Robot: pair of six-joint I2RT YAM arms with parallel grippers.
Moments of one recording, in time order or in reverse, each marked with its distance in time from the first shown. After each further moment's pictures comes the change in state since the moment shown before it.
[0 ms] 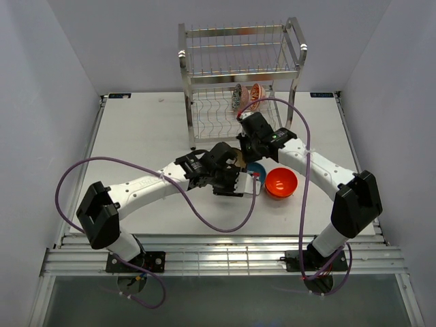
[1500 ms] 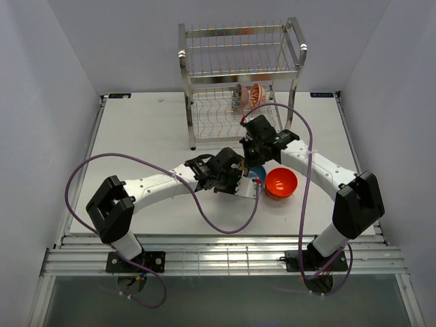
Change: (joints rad) left arm -0.002 0.088 -0.055 0.106 -0.149 0.104; right arm -0.034 -0.017 -0.057 -0.018 -0.085 0.032
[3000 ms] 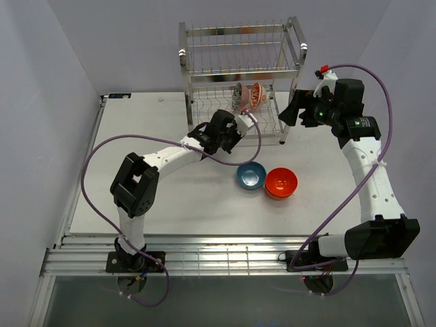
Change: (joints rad) left arm 0.253 0.293 0.297 0.324 -0.082 -0.615; right arm -0.558 -0.244 0.183 0.049 -0.459 -0.135
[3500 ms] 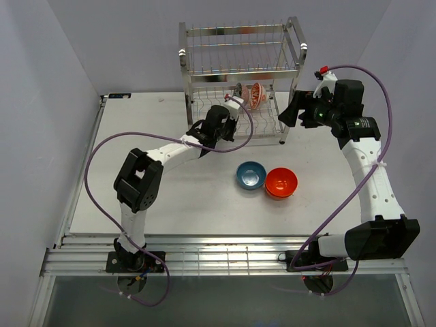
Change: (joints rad) left arm 0.043 0.056 -0.002 0.242 -0.101 -0.365; right arm 0.000 -0.003 -0.006 0.001 -0.009 0.000
